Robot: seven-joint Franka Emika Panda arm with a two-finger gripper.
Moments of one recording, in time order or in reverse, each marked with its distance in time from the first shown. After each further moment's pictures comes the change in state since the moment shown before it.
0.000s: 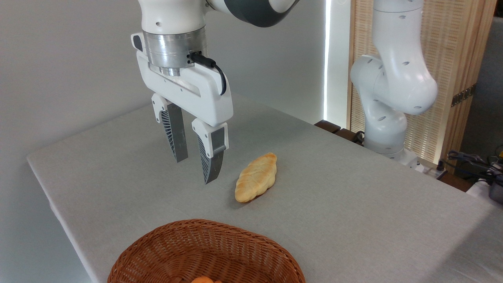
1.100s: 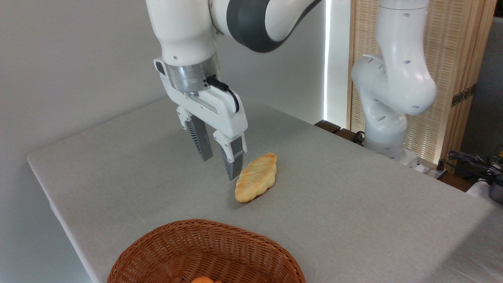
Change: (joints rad) arm -0.044 -0.088 -0.035 -0.227 0.000 -0.014 -0.056
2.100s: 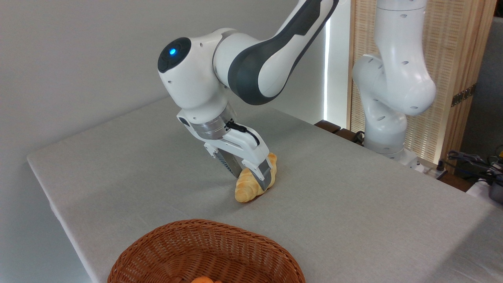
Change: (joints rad) arm -0.027 0.044 -0.032 -0.203 -0.011 -0.001 -0.161
